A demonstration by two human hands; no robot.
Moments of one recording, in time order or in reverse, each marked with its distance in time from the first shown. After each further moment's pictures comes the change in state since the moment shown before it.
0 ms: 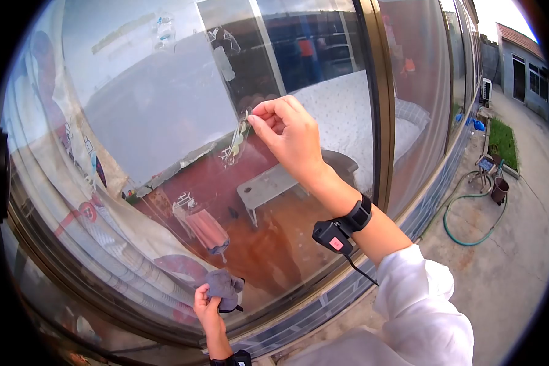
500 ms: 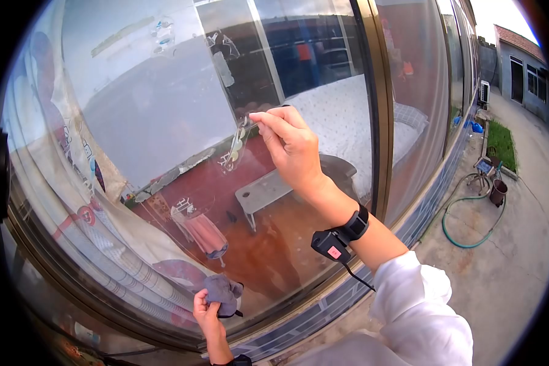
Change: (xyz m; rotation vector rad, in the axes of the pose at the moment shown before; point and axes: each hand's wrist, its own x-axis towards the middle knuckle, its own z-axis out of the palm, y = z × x) left_hand -0.001 -0.003 0.000 0.009 0.006 0.037; right_hand -0.011 0.007 -0.004 -0.072 0.001 -0.137
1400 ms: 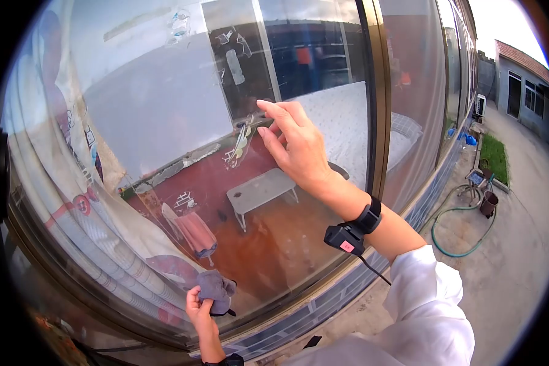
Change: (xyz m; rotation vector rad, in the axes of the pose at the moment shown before) left_hand -0.001 0.002 0.000 -0.053 -0.004 -0.029; right_hand 0.012 -0.007 -0.010 -0.093 -0.152 -0.105
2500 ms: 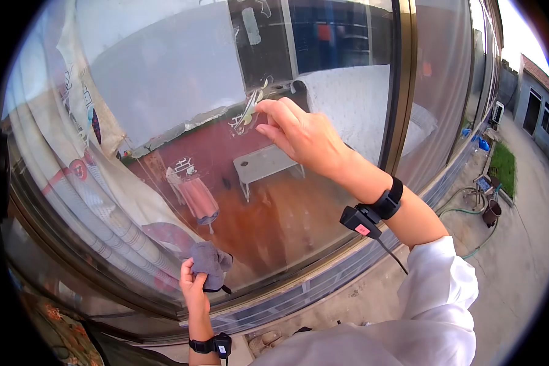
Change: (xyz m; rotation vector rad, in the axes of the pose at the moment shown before) left_hand -0.005 0.005 -0.003 0.024 -0.044 -0.010; right_hand -0.017 0.005 -0.002 -0.049 -0.330 -0.161
